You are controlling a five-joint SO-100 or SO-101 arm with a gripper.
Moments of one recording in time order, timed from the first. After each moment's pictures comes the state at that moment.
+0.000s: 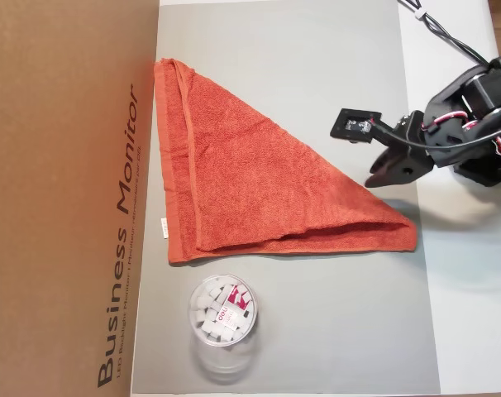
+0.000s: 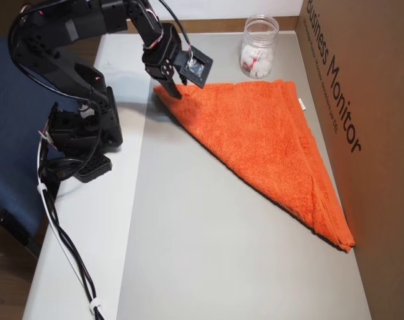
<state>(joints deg) -21.4 131.5 128.1 70.3 137.1</state>
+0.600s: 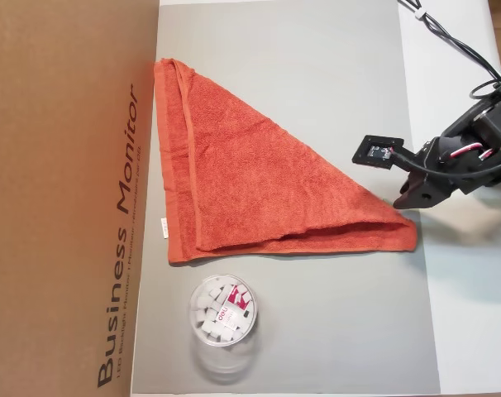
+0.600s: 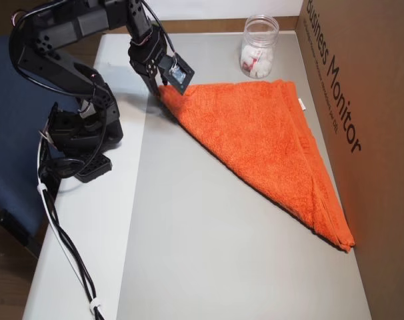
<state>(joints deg) -33.8 131.6 134.0 73.5 154.4</state>
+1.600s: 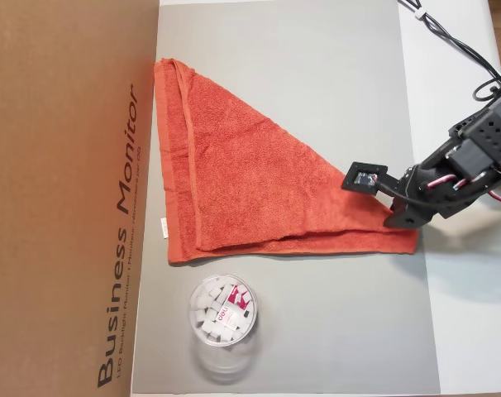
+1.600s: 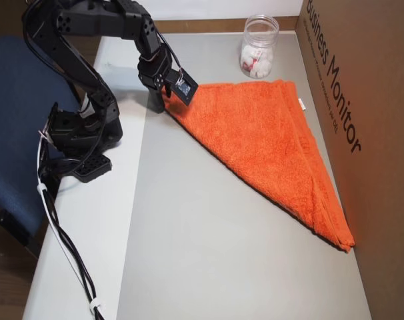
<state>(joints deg) -40.4 115.8 138.3 55.0 154.9</state>
